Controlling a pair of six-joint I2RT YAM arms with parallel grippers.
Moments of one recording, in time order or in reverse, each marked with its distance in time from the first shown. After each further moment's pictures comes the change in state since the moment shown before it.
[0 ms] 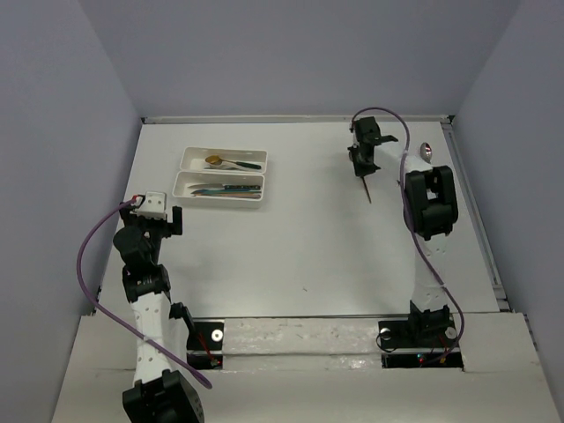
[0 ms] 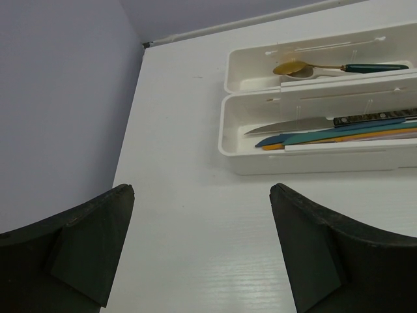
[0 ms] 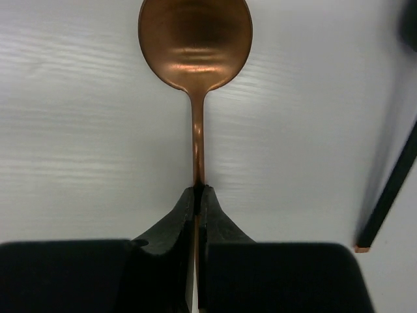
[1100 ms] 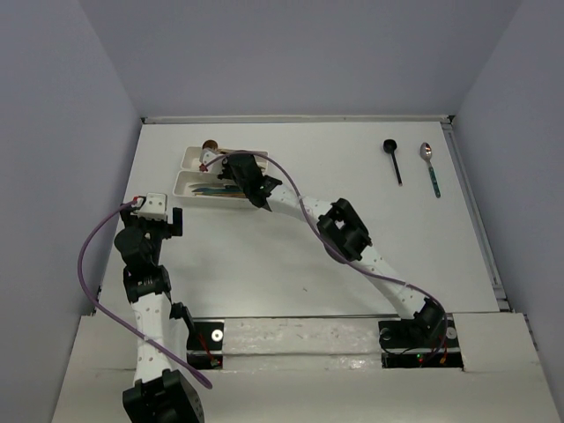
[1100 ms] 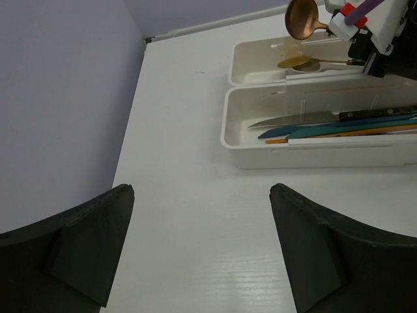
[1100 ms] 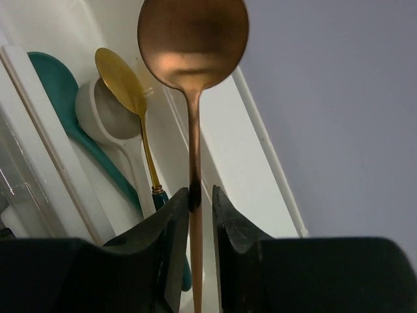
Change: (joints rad) left arm 0.000 0.001 -0.016 0.008 -0.011 0.007; right arm 0.682 0.497 0.613 0.675 0.148 -0.838
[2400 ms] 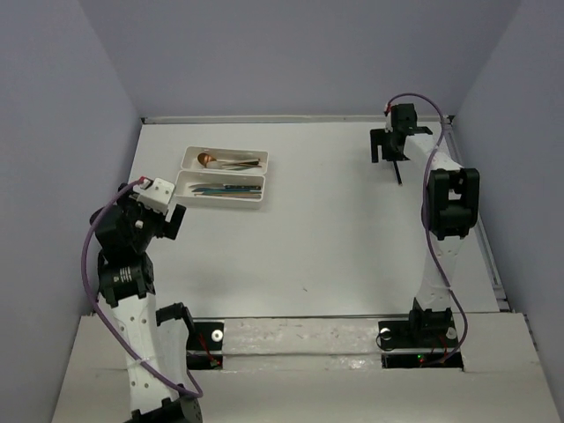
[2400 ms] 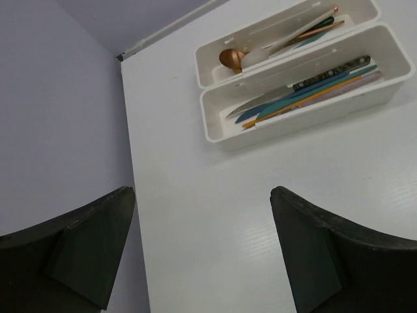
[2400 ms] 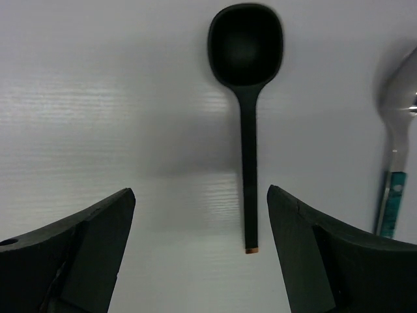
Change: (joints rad) left arm -0.025 0.065 0.533 -0.687 0.160 0.250; right arm -0.814 -0.589 -0.571 -0.633 -0.168 0.780
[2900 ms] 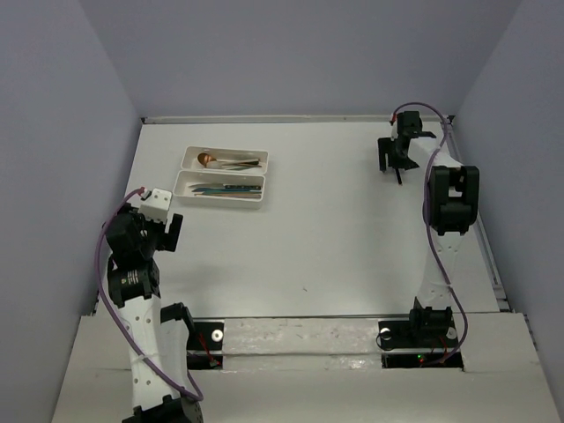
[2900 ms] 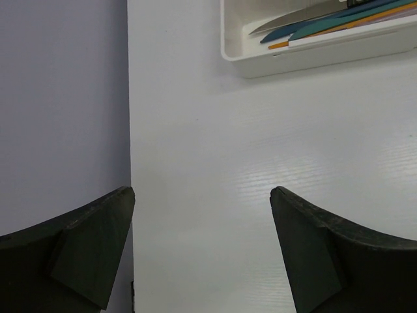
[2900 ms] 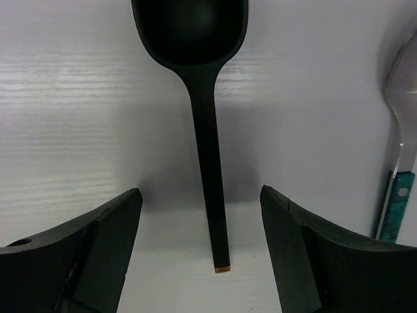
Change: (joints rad) left arm -0.002 -0.104 -0.174 -0.088 -0.241 -0.010; right arm -0.054 0.092 -0.002 -0.031 -0.041 -0.017
